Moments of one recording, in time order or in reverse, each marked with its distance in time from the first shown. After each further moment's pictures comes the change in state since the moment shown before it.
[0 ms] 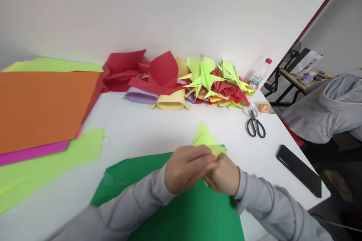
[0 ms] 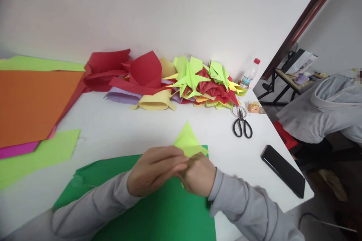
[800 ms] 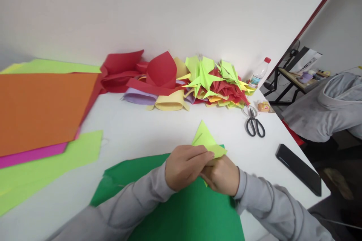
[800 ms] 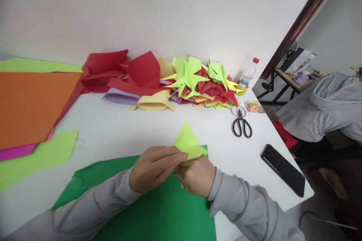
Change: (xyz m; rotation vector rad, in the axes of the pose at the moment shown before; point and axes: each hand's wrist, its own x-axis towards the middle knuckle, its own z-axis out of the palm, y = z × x) left_hand -0.001 -0.007 0.004 0.064 0.050 0.045; right_hand 0.000 0.000 0.001 0.002 -0.011 -0.023
